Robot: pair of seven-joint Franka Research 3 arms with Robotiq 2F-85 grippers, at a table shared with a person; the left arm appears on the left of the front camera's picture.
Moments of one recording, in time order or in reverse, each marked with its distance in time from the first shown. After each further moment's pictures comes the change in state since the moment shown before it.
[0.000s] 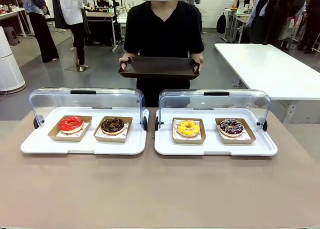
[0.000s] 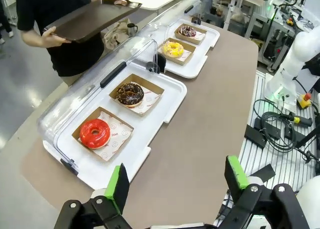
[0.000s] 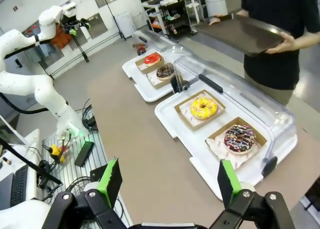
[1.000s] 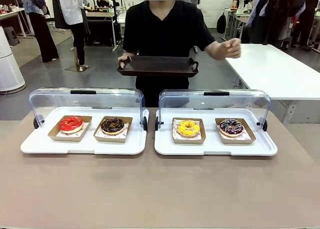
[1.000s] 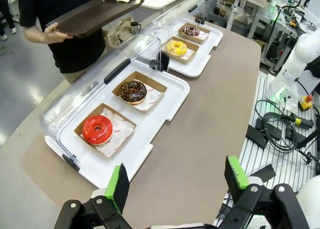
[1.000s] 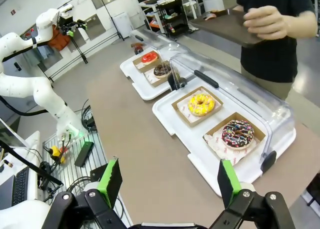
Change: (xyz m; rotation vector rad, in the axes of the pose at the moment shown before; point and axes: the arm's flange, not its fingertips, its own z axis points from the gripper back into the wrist) left arm -0.004 0.002 0.004 0.011 0.001 0.015; right arm -0.006 -0.009 0.002 -0.005 0.004 -0.025
